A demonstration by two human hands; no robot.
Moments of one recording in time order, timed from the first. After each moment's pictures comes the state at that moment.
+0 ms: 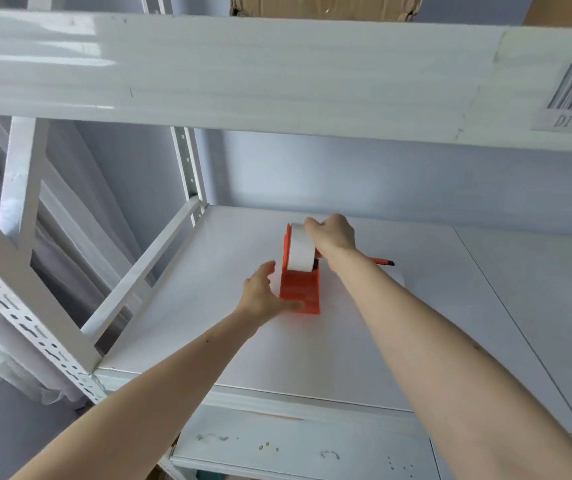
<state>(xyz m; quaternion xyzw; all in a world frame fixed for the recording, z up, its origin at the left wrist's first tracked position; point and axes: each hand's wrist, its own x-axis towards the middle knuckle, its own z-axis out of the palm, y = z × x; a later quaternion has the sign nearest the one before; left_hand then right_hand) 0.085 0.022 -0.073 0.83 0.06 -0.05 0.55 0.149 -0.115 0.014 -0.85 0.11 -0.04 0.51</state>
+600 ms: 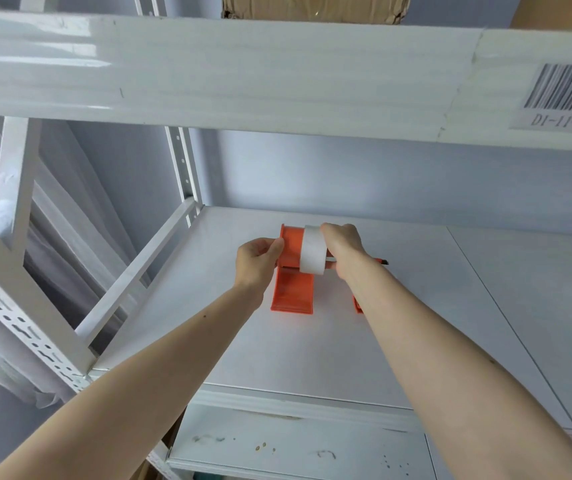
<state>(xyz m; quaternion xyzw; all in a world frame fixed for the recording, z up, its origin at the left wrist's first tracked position) 0.104 0.005 -0.027 0.70 0.10 0.08 0.71 0.143 -0.135 0.010 -0.75 0.20 0.01 0.63</state>
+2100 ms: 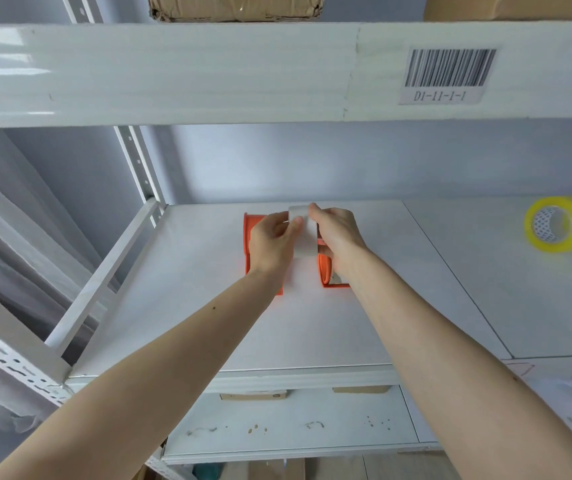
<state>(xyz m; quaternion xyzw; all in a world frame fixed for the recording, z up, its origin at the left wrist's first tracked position) 0.066 -0.066 0.011 0.71 0.00 0.06 0.70 0.076 -0.175 0.037 -0.71 0.15 -0.04 0.69</state>
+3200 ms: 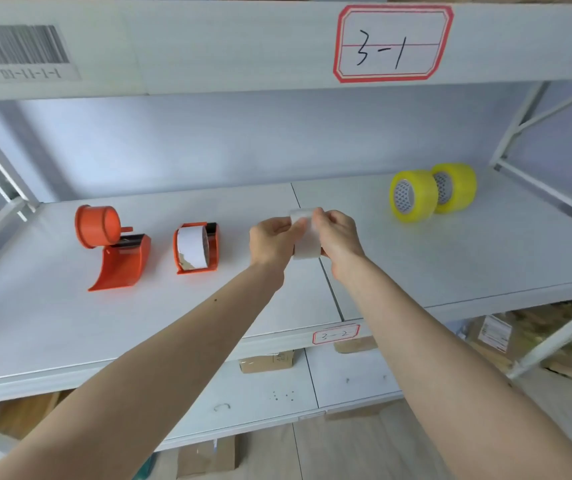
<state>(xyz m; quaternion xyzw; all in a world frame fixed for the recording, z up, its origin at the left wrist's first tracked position) -0.004 -0.325 0.008 0.68 0.01 -0.05 0.73 -0.004 -0.432 0.009 -0.71 0.21 -0.13 0.66</state>
